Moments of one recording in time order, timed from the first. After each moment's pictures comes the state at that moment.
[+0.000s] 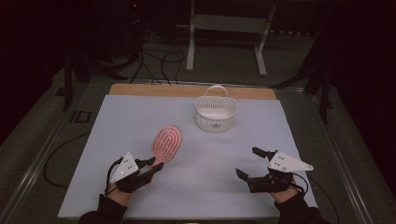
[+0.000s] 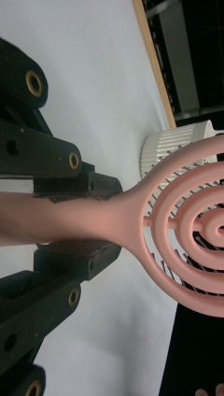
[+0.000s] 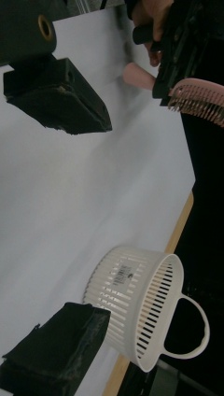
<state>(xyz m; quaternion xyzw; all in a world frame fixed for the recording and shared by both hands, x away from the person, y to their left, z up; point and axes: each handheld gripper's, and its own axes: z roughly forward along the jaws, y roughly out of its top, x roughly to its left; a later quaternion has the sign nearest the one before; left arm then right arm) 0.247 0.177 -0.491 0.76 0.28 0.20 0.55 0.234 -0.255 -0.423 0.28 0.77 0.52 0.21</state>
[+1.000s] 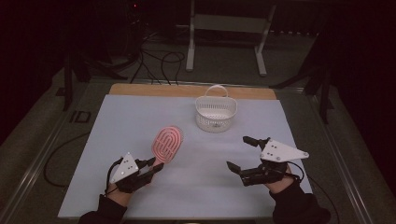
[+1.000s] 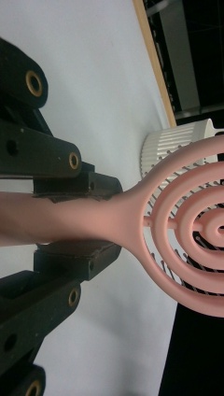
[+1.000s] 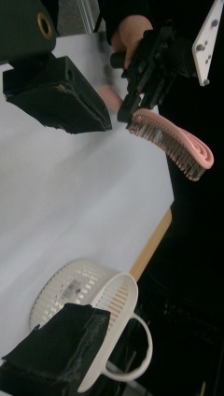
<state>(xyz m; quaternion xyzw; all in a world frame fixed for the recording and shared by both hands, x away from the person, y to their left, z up) 0.246 0.177 -0.490 0.76 0.28 0.19 0.55 0.244 -0.226 -0.380 0.23 0.79 0.54 0.21</state>
